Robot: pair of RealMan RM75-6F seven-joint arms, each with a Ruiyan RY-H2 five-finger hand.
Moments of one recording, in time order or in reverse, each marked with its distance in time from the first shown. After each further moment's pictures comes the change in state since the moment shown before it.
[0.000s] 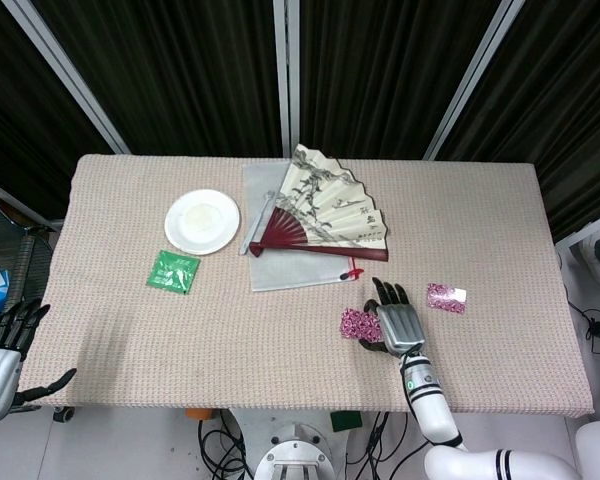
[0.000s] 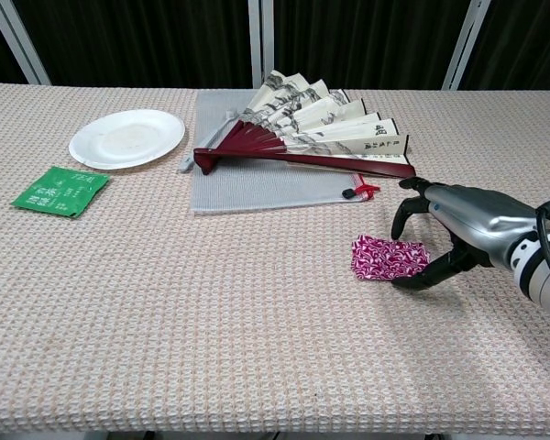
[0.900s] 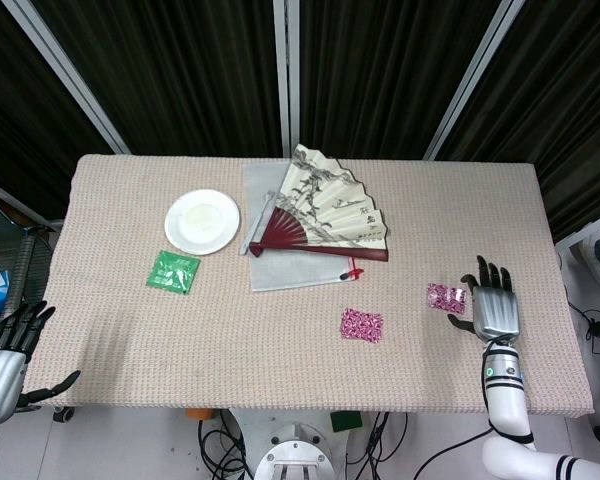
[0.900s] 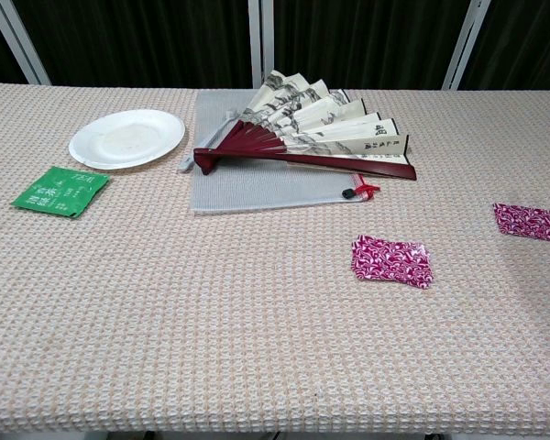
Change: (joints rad) left arm -0.001 -0.017 0.006 0.013 0.010 -0.002 -0.002; right arm -0.110 0.238 0.027 0.094 0.017 0.107 0.096
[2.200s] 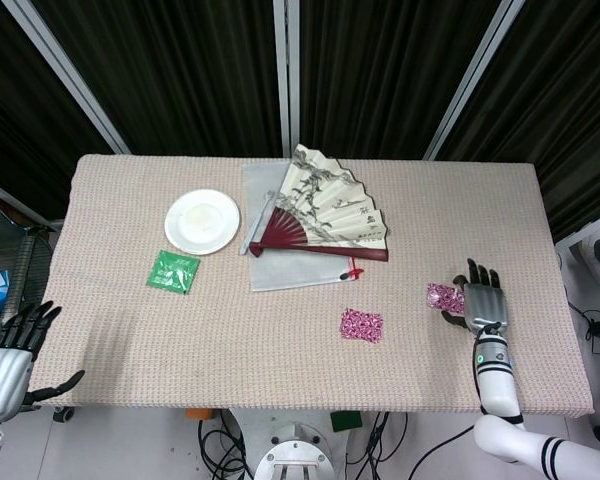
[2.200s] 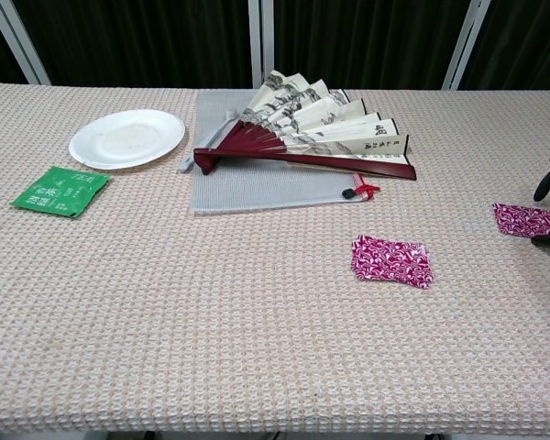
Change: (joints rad) left arm -0.009 0.000 0.004 -0.012 -0.007 -0.024 0.016; right arm 0.055 -0.059 0.040 0.124 0.114 -0.167 0.003
